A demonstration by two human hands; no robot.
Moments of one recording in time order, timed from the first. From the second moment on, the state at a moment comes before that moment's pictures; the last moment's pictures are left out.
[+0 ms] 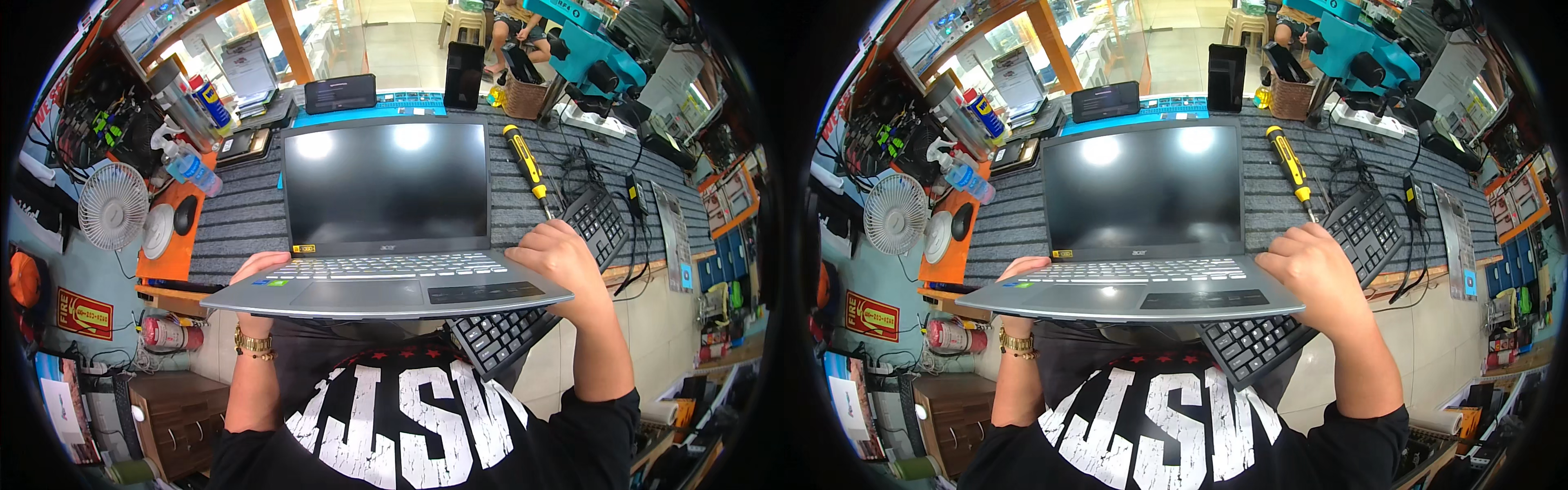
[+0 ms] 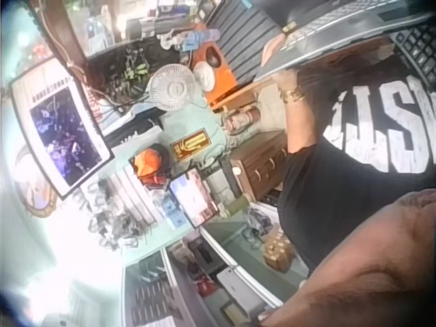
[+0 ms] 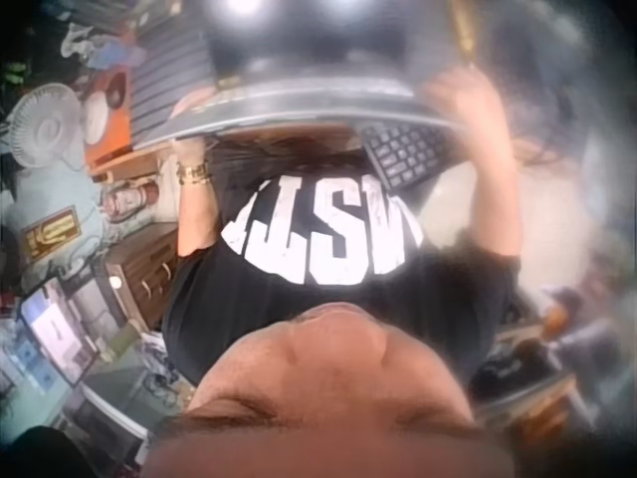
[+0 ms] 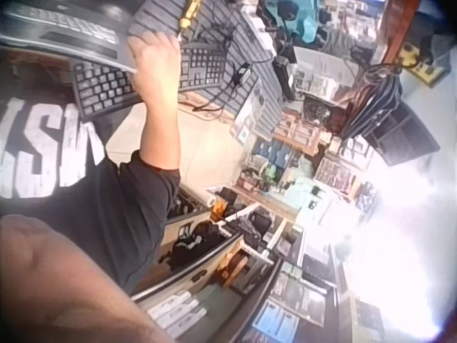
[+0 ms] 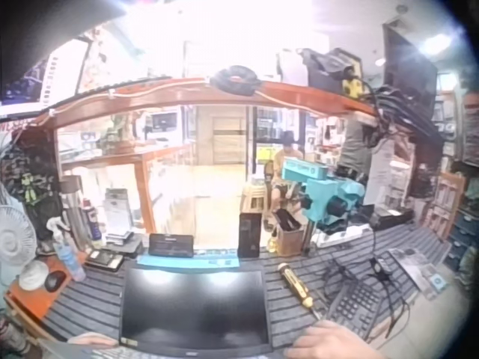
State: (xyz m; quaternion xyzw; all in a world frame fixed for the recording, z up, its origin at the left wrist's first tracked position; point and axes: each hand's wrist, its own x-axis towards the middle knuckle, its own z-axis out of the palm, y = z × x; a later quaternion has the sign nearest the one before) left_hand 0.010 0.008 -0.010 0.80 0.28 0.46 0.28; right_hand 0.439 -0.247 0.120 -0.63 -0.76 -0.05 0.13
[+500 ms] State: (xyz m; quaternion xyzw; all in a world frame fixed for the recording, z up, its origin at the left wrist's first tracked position) left_hand 0.011 0.002 -0.011 0.79 0.27 0.45 0.31; right_hand 0.448 -0.255 0.105 -0.63 -0.75 -0.06 0.18
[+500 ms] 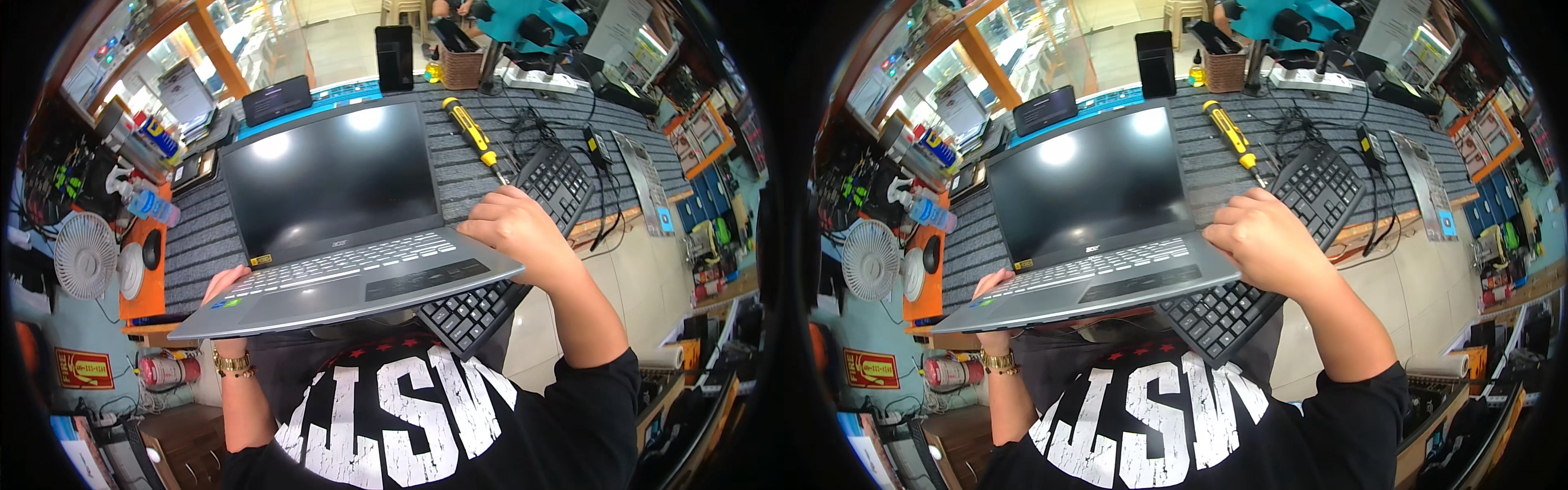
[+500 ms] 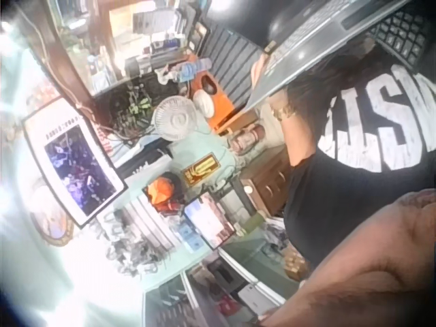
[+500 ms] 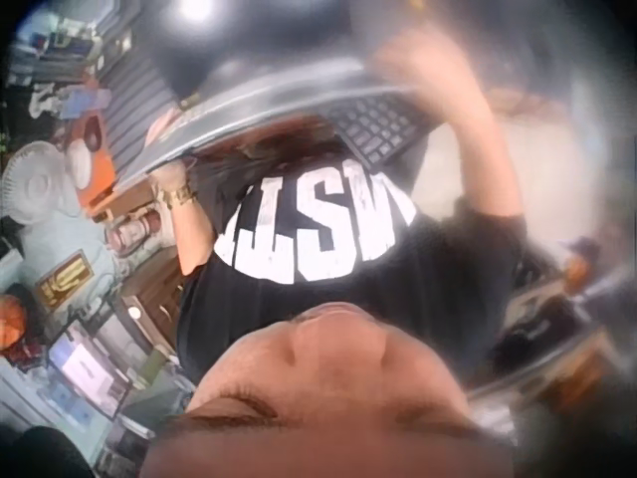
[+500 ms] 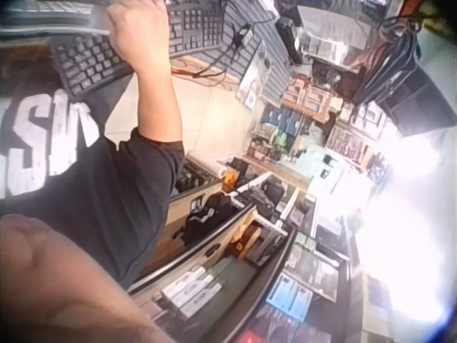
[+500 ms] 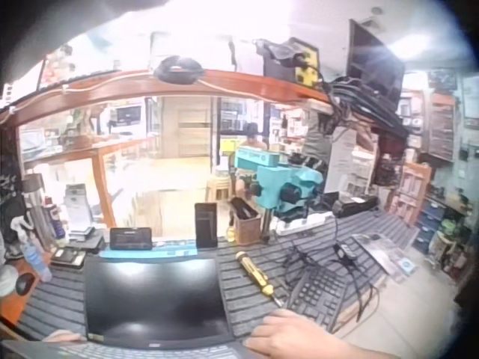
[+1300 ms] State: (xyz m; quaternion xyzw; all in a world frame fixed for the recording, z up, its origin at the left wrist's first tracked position) left_hand 0.001 0.008 -0.030 0.76 0.26 0.47 0.37; right_hand 0.457 -0.259 0.097 -0.62 -0.76 -0.07 0.19
